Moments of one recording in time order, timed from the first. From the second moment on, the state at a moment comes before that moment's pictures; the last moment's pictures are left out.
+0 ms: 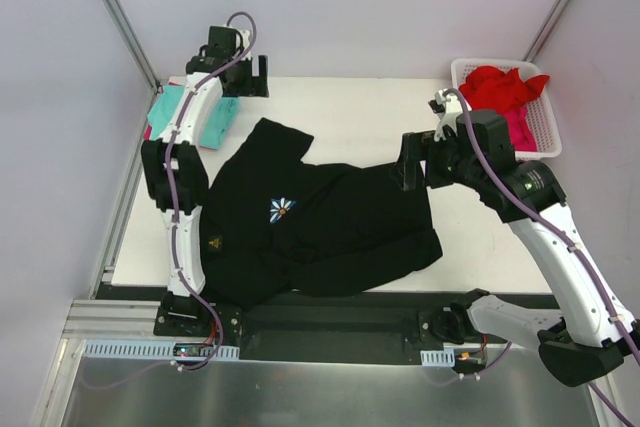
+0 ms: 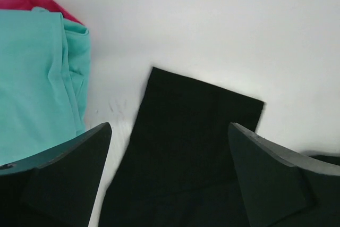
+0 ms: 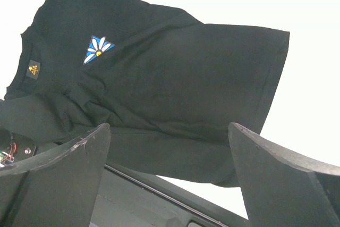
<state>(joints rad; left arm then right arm) -0.12 2.14 2.15 -0.76 0.18 -0.12 0.52 1.08 1.42 -0.98 -0.03 0.25</state>
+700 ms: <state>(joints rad) -0.10 2.42 2.27 -0.72 0.19 -0.13 0.53 1.06 1.35 -0.98 -0.07 0.24</state>
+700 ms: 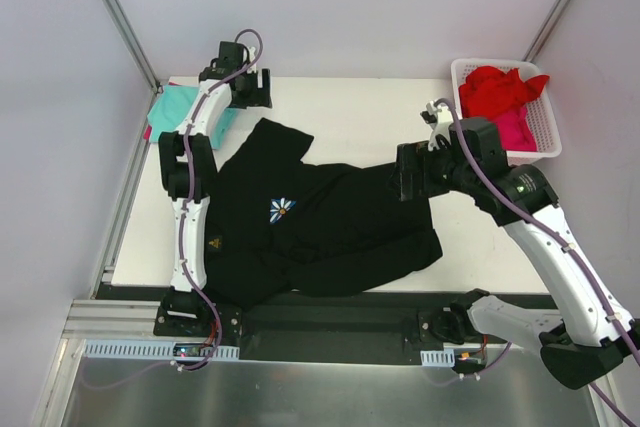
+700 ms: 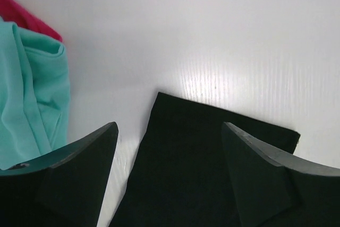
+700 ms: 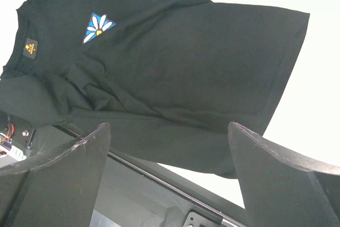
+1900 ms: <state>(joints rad) -0.10 2.52 2.31 -0.79 0.20 -0.14 0.57 1.01 1.34 -0.97 -0.11 0.25</state>
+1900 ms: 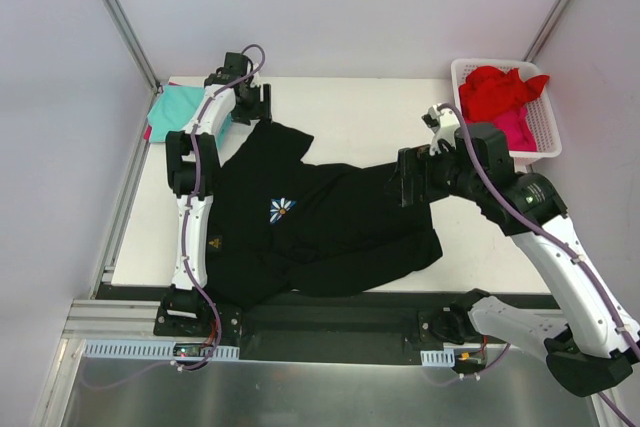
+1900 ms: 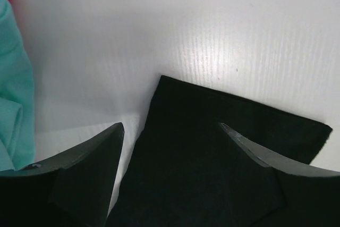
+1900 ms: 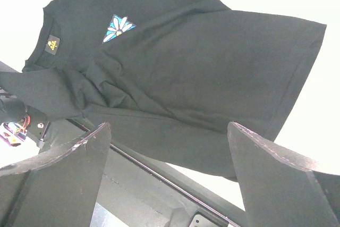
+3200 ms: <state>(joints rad) -0.08 2.58 2.38 -0.80 0.33 -0.19 0.58 0.99 1.35 -0.99 -0.11 0.25</state>
